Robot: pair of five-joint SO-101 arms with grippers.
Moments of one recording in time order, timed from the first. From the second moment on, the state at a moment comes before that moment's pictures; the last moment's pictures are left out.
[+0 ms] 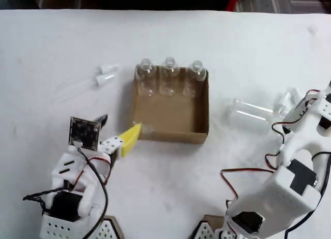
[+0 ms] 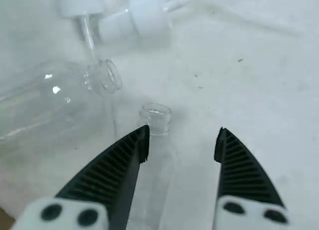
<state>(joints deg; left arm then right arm) 6.1 -101.9 87.2 48.6 0.9 35.4 13.6 4.4 70.6 0.0</state>
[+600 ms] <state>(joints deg) 6.1 -101.9 87.2 48.6 0.9 33.1 16.7 4.4 64.8 -5.1</state>
